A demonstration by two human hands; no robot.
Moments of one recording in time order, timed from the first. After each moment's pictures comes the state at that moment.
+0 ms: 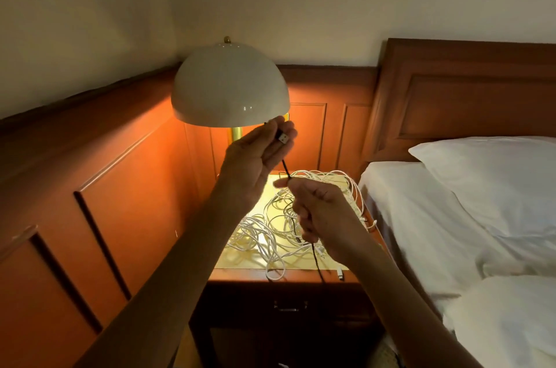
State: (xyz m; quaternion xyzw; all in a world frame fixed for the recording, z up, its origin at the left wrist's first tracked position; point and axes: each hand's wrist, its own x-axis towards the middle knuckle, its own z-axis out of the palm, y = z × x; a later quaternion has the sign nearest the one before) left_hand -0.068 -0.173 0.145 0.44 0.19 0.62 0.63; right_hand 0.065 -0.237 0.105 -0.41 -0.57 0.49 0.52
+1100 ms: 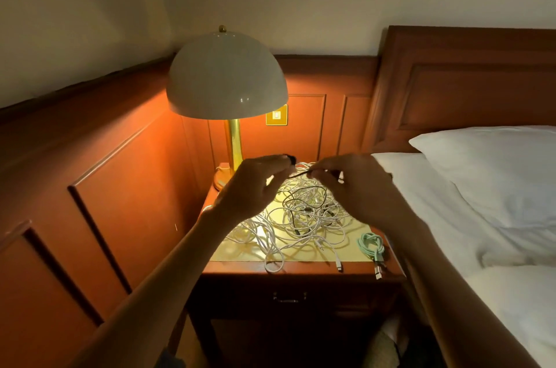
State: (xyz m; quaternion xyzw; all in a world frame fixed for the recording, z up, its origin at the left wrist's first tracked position) left_hand -0.086 -0.141 0.085 0.85 0.26 0.46 0.00; right_hand 0.118 -0.221 0.131 -0.53 -0.78 0.01 0.33
